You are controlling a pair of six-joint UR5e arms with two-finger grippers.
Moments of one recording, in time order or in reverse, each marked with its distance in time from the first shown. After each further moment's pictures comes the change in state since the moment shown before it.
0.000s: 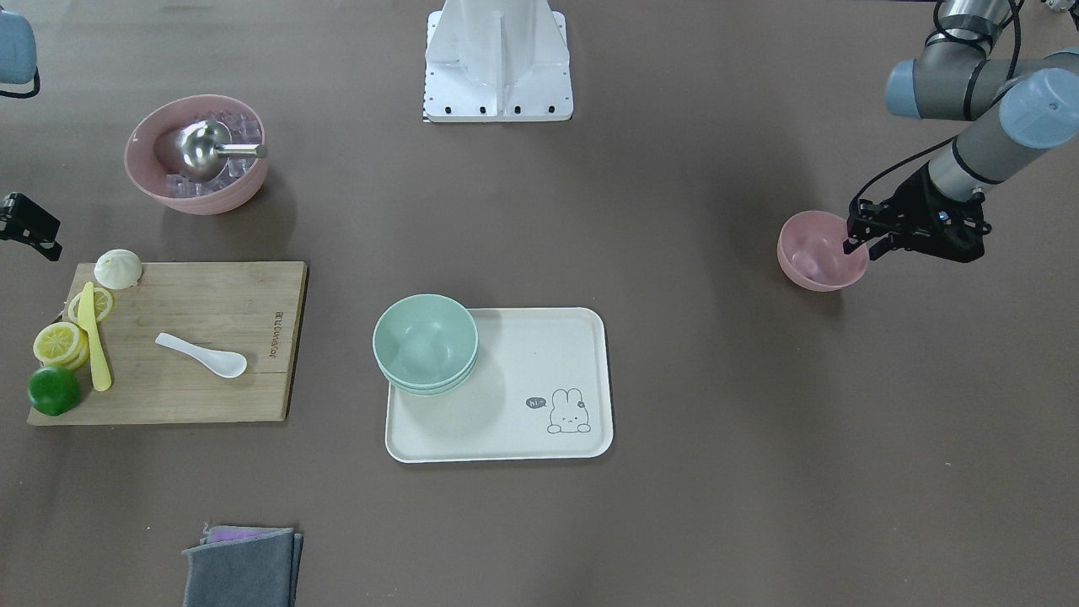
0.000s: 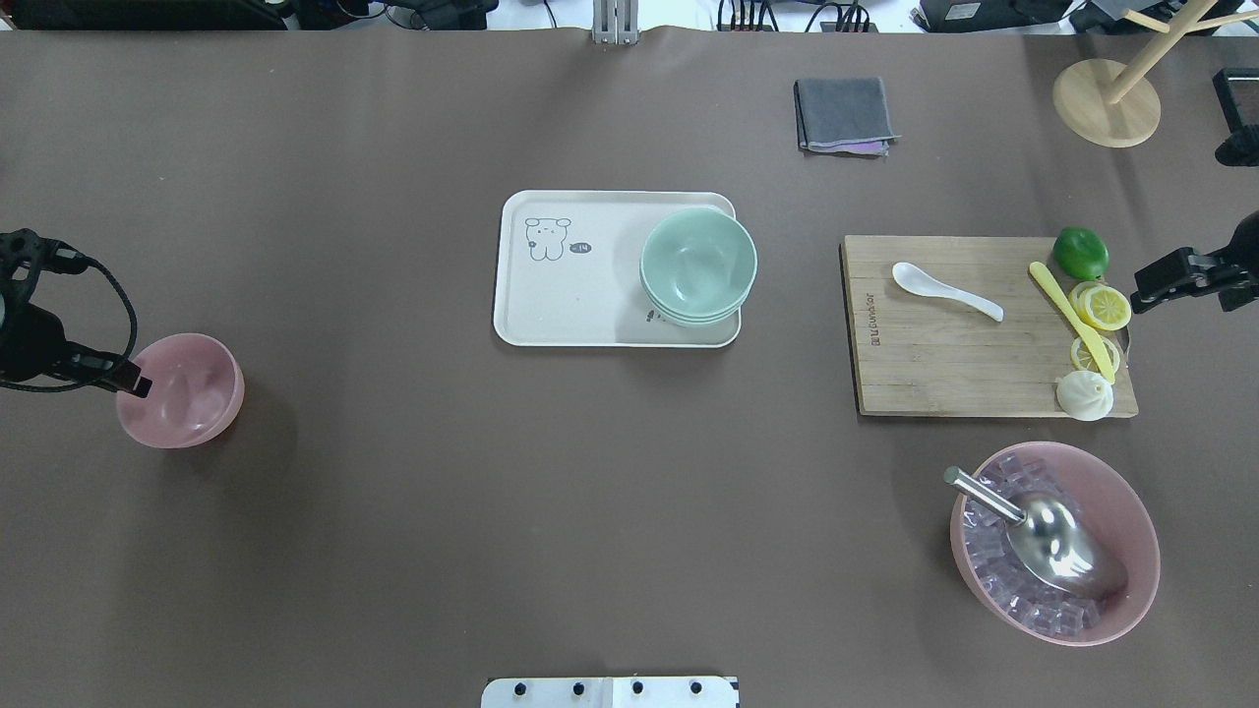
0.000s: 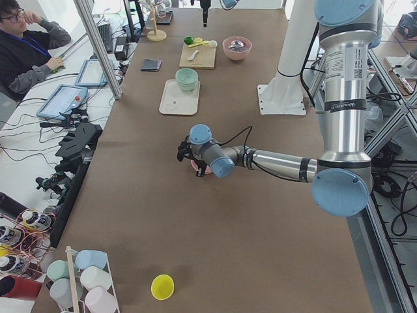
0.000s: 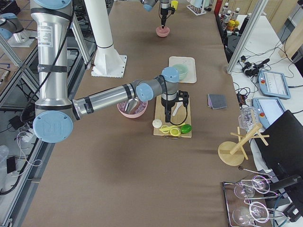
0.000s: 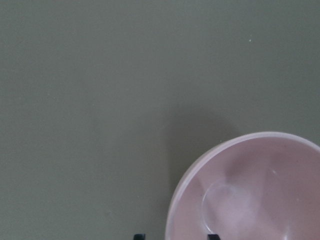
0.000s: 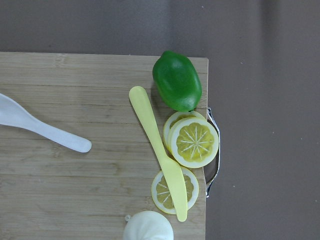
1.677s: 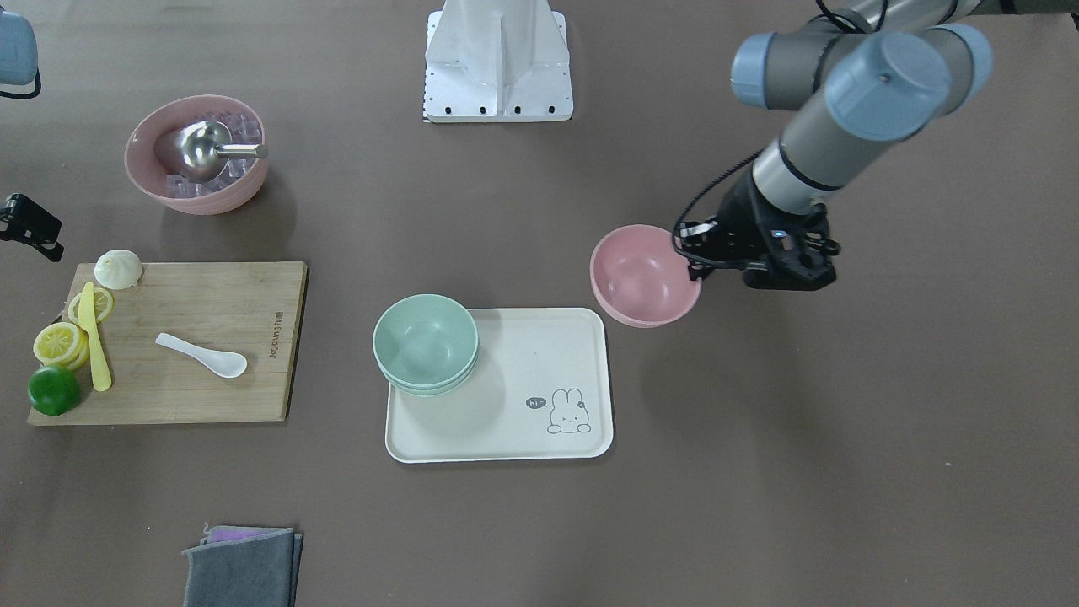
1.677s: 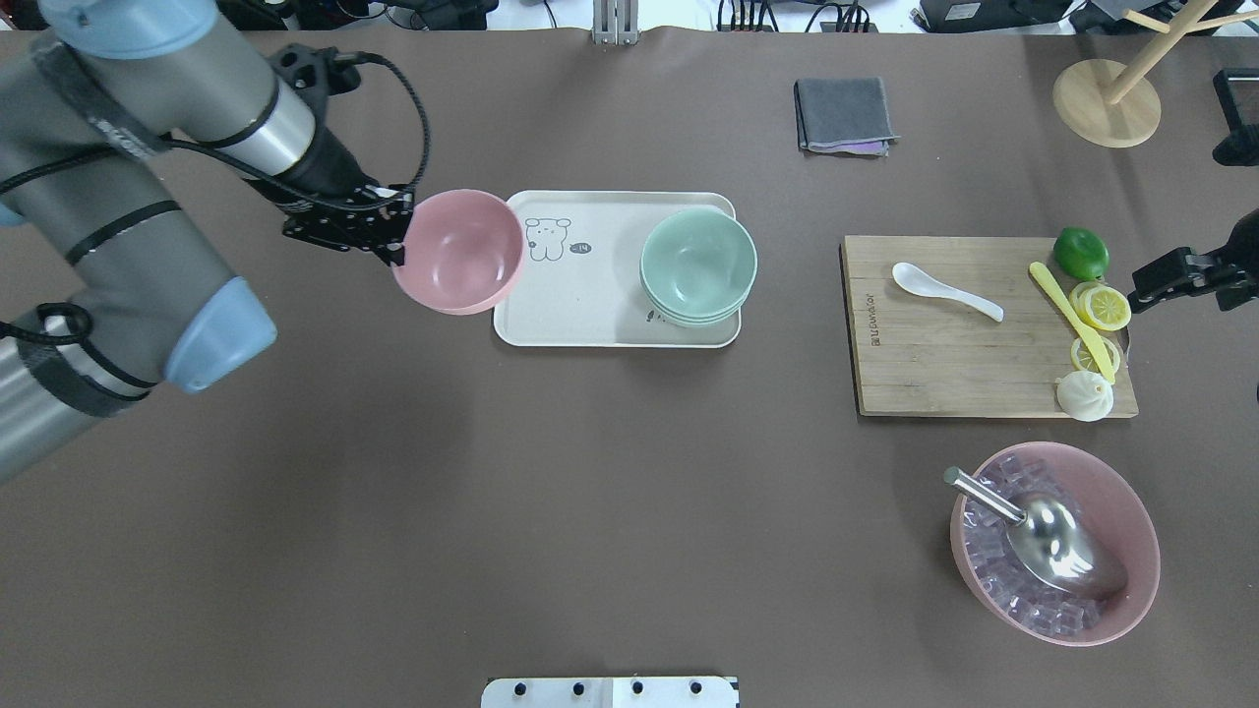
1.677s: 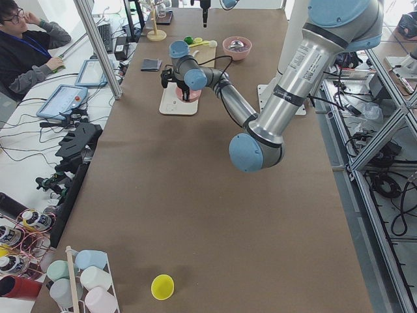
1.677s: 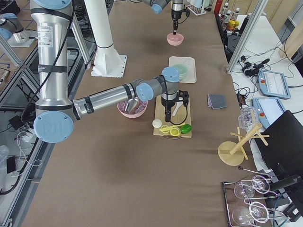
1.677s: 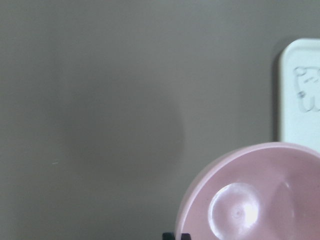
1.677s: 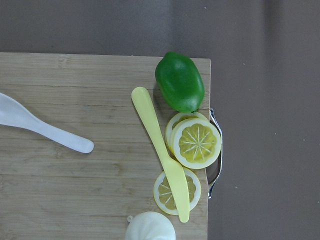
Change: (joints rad) left arm 0.100 -0.669 -0.059 0.586 0.021 -0.419; right arm -0.002 0.005 0.000 0.000 0.001 0.000
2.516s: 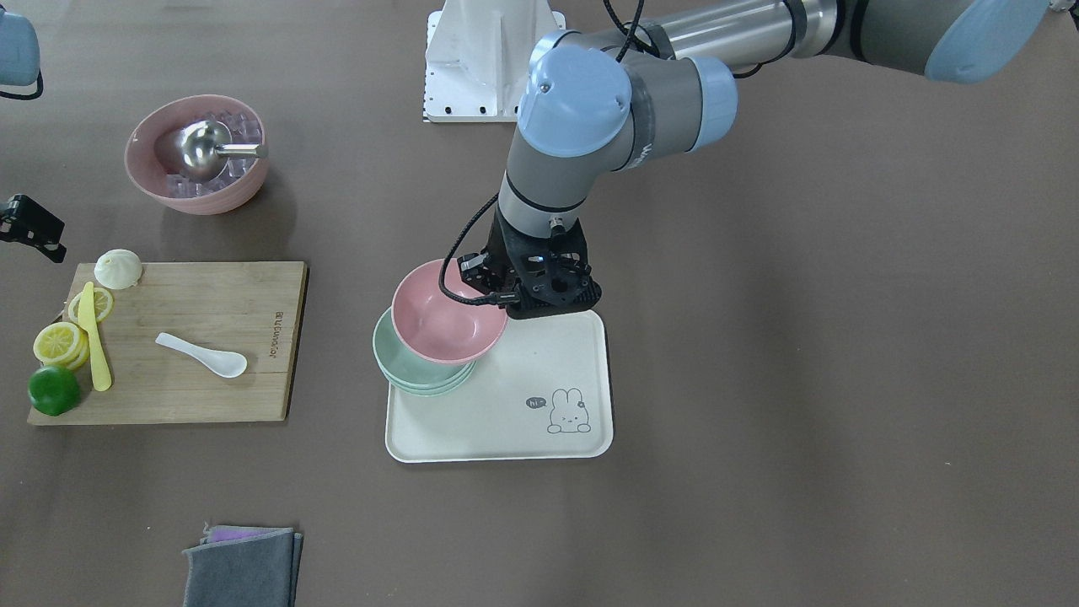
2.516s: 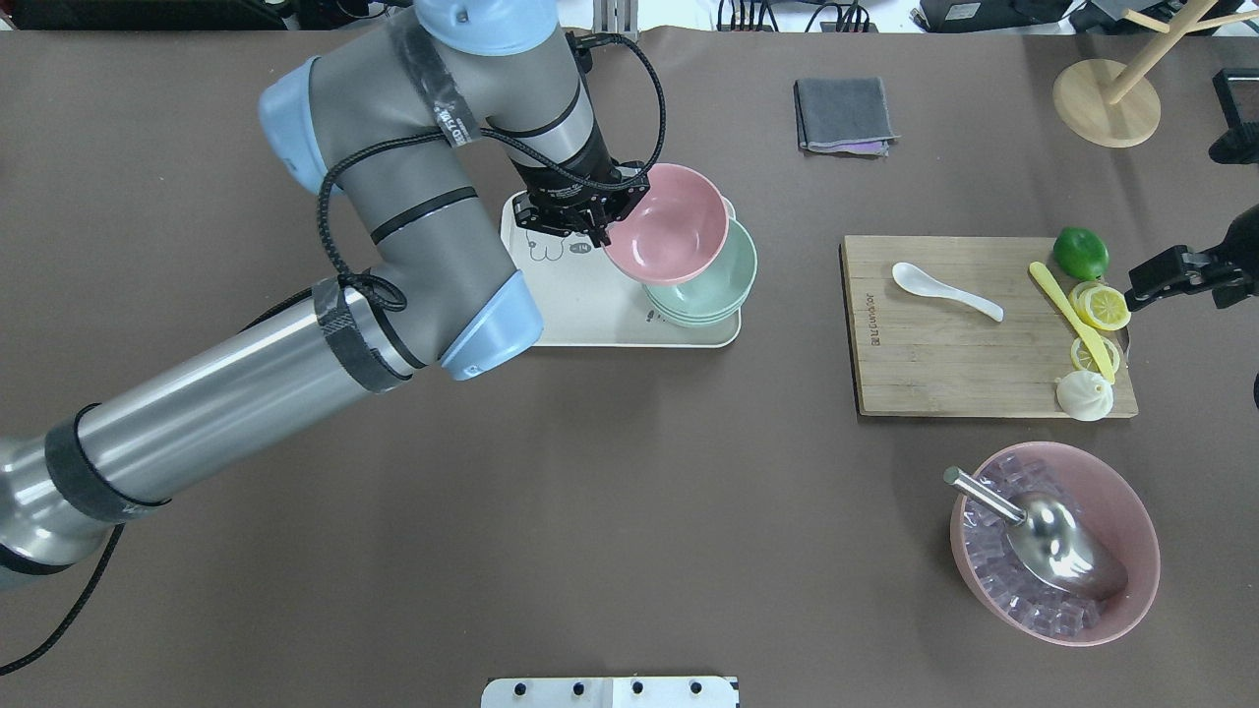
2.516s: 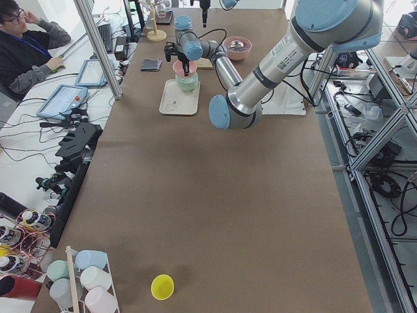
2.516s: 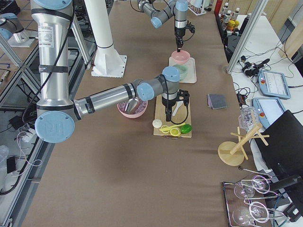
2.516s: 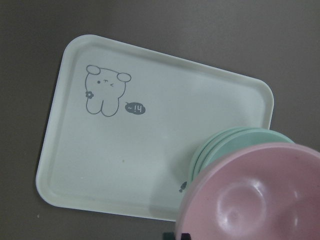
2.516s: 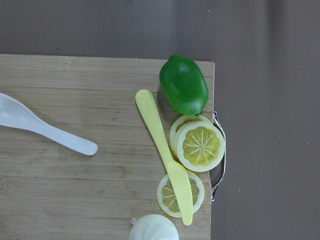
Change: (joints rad) left arm 0.136 -0.377 0.368 -0.053 0.178 -0.227; right arm -0.002 0.007 -0.001 0.000 -0.001 0.000
